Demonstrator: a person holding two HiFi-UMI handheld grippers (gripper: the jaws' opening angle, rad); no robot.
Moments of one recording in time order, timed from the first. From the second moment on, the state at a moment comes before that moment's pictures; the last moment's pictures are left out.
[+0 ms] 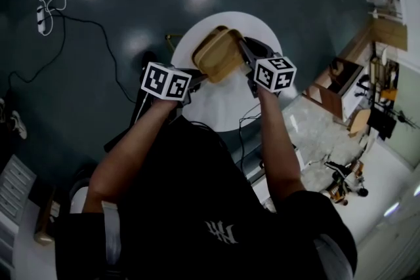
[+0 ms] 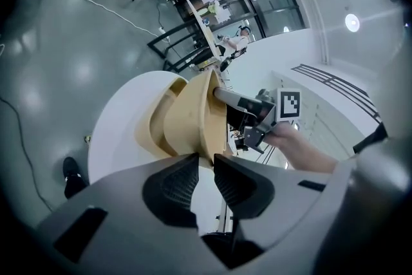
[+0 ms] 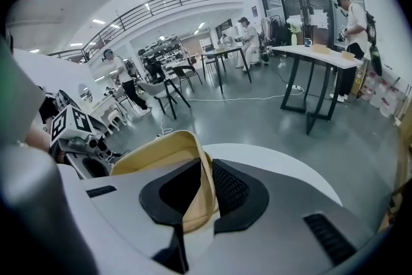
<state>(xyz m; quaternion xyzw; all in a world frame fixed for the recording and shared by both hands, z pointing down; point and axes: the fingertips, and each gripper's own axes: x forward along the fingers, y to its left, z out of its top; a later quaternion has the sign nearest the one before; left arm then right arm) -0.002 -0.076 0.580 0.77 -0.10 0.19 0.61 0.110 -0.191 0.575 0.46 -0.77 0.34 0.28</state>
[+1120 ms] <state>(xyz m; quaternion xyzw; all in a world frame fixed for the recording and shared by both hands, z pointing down) -0.003 -0.079 0.603 0.75 -0.11 0.20 0.62 0.104 -0.202 0.605 0.46 -0.76 0.35 0.30</state>
